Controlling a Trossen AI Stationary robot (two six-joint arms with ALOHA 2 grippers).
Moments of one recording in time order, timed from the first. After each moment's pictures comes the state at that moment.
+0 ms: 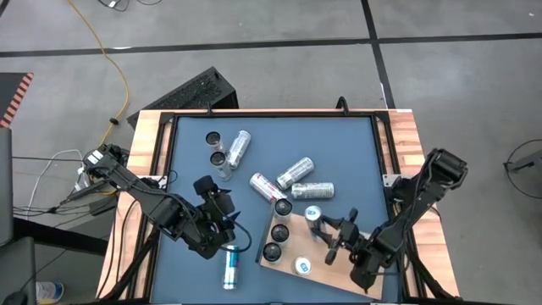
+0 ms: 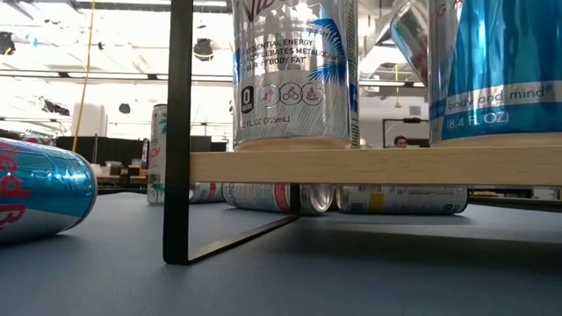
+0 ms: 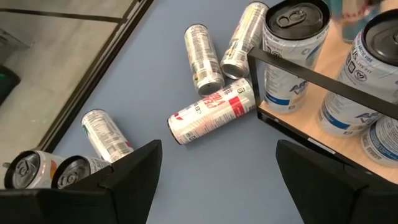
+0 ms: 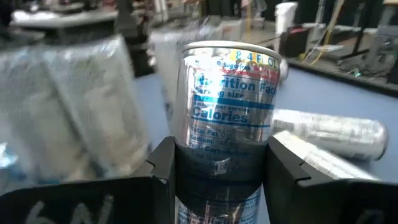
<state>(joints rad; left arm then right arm) -0.59 1.54 1.50 -1.08 -0.82 -0.73 0.89 1.62 0.83 -0.16 1.34 1.05</state>
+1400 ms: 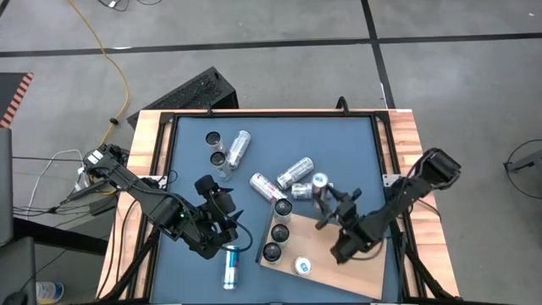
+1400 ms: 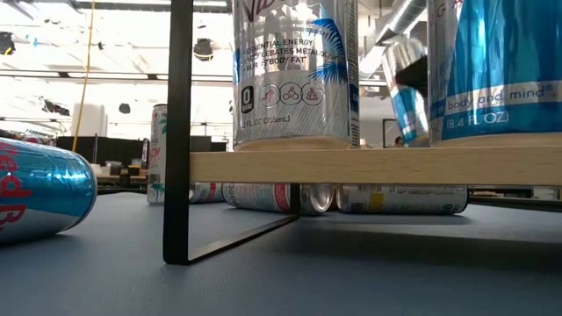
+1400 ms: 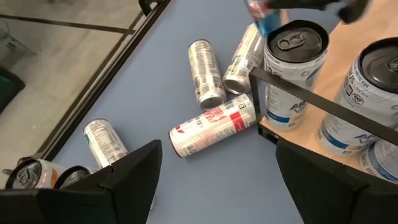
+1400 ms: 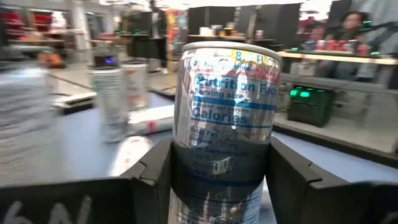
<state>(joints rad) -0.59 1.54 1.50 -1.03 -0.87 -0.72 0.67 1.66 0.83 -0.71 1.57 1.54</state>
